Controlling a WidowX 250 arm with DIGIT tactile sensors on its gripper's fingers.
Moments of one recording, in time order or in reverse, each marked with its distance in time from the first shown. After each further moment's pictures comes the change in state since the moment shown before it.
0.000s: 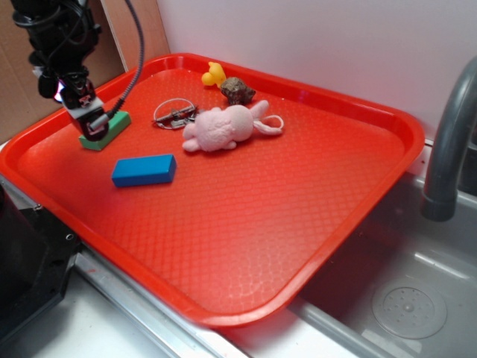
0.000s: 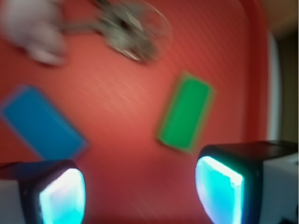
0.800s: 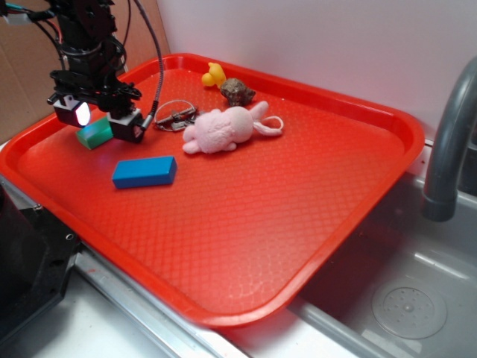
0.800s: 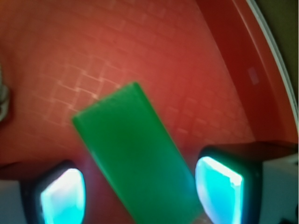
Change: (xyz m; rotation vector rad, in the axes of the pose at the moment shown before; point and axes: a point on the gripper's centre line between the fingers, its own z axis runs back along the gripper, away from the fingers) arm 0.034 0.011 -0.064 0.026 0.070 0.388
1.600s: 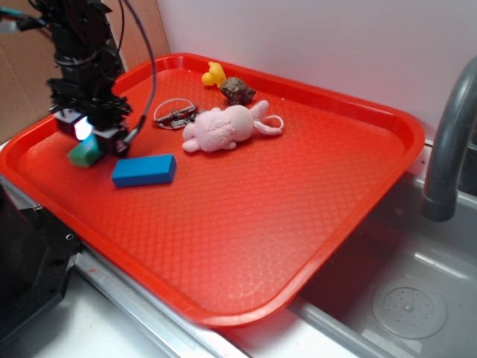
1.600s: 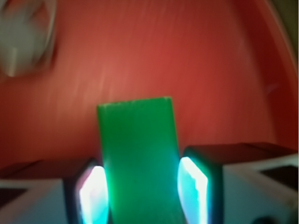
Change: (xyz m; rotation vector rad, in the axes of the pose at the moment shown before) arm -0.024 -0.010 0.017 -0.087 0.009 -0.102
